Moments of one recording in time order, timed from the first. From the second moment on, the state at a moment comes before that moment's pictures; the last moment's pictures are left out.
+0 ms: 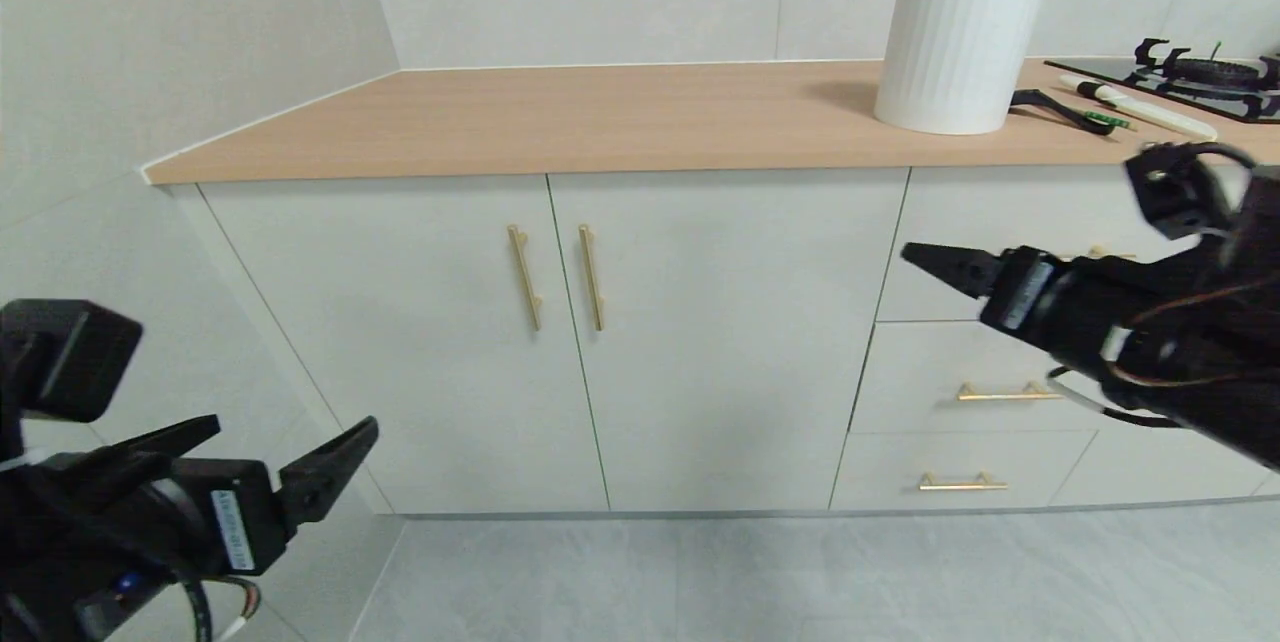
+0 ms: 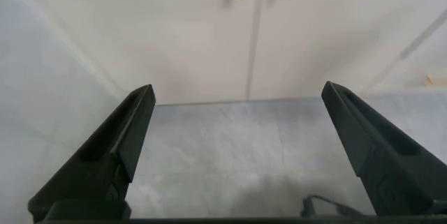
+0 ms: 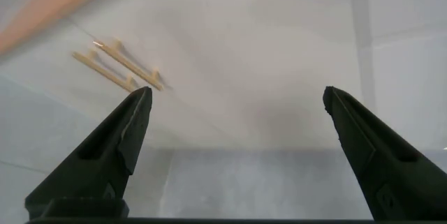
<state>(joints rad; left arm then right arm) -0.59 1.06 -0.50 -0.22 0.57 -0.19 0.50 1.44 -0.71 -0.66 -0.19 0.48</state>
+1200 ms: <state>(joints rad) -0.07 0.09 -0.22 0.10 0.58 -0.09 0.01 0.05 -0.32 -0.06 -0.26 -0.09</state>
